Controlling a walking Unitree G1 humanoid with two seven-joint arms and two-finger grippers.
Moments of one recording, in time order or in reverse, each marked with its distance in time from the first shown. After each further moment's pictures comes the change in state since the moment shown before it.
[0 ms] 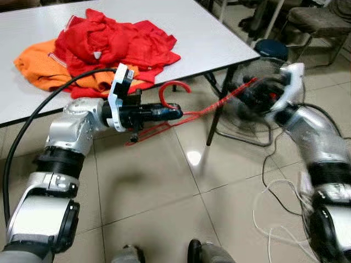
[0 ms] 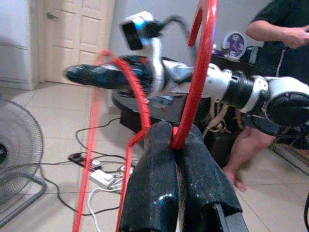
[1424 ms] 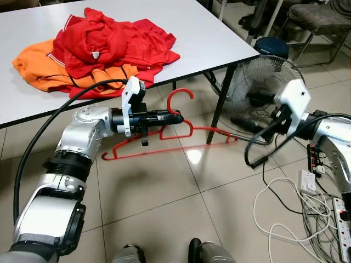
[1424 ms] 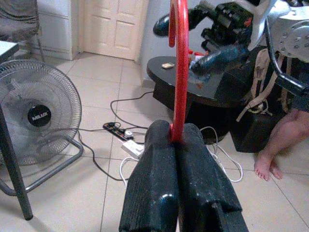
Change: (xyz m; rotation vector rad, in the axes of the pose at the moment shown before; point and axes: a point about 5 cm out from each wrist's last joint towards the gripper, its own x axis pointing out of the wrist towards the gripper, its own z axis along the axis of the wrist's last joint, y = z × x) left arm 0.006 0.012 -0.027 0.014 0.106 0.179; right arm -0.029 0.028 0.018 -0.551 0.170 0.046
